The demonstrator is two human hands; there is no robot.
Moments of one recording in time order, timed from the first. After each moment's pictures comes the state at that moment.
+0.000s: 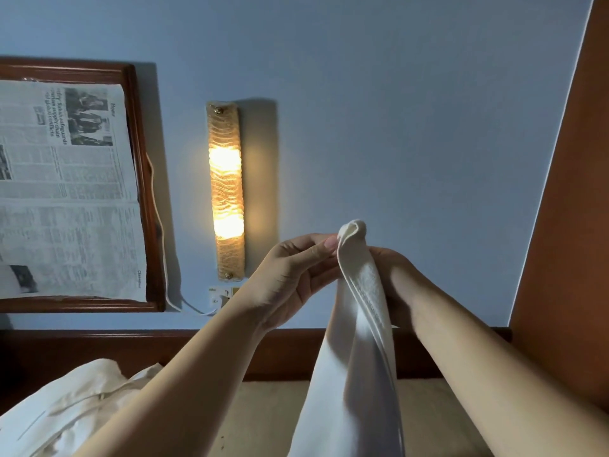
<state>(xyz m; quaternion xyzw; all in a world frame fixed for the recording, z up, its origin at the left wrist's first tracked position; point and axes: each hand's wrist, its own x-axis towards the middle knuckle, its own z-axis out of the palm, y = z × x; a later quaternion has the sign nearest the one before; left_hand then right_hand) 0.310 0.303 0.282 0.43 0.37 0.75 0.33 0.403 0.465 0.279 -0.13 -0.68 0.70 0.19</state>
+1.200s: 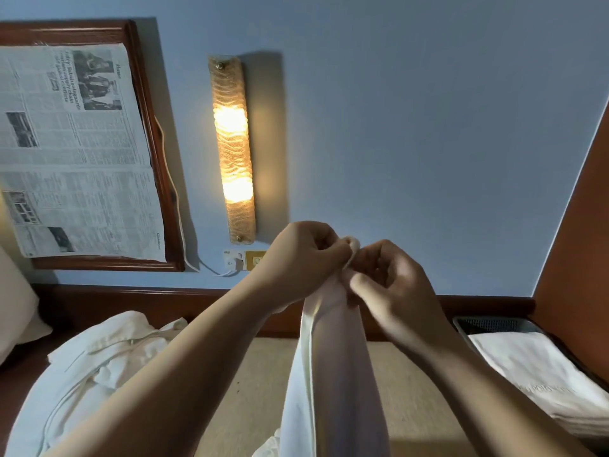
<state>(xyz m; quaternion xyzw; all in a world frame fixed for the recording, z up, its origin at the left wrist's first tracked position) 0.361 0.315 0.258 0.42 0.76 0.50 -0.02 0.479 0.428 0.226 -0.07 -0.78 0.52 0.35</state>
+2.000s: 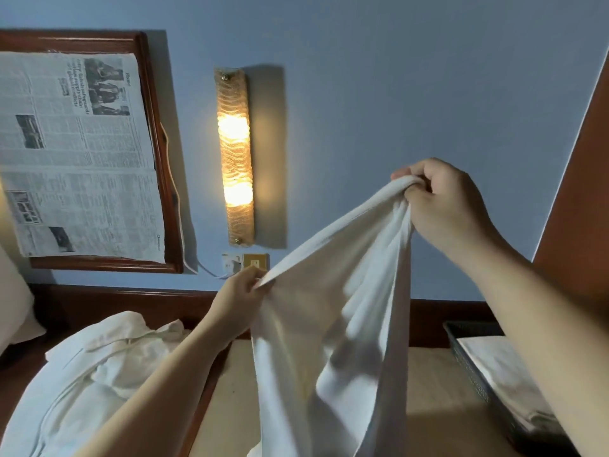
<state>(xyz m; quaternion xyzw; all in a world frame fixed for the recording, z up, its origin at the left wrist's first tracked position) 0.295 0.260 0.161 0.29 0.81 0.50 -0.04 0.485 0.482 0.318 -0.13 -0.83 0.29 0.46</state>
